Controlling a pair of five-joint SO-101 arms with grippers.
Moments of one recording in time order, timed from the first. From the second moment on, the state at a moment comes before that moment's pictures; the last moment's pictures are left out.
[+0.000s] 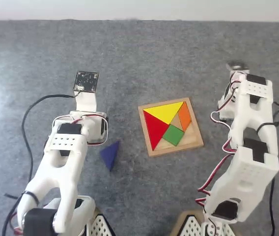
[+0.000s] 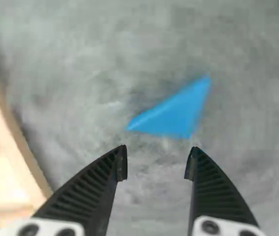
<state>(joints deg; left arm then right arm) -3.6 -23.5 58.1 38.8 2.3 10.9 24.6 -2.0 72.4 6.6</state>
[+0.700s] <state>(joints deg) -3.6 -23.5 58.1 38.8 2.3 13.1 28.9 -7.8 62.9 -27.0</state>
